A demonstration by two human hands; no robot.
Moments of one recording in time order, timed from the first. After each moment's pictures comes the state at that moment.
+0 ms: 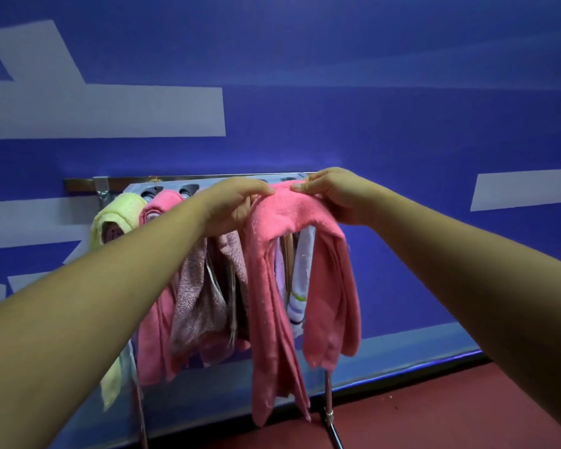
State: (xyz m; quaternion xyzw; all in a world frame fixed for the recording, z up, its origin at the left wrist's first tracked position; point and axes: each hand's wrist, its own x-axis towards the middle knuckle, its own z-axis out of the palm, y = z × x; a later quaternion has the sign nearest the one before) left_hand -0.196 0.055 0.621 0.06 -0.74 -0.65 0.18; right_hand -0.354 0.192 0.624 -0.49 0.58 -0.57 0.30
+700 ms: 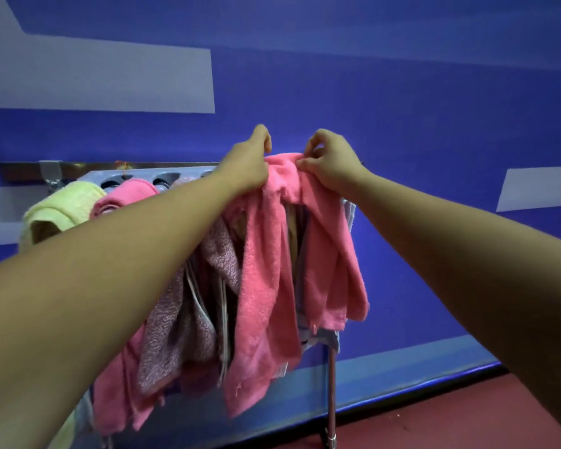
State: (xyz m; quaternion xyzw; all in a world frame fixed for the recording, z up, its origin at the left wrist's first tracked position) left_hand -0.304 -0.040 0.629 0.22 -0.90 -0.09 0.37; right_hand -0.446 0.071 0.624 -0.48 0.71 -0.50 -0.14
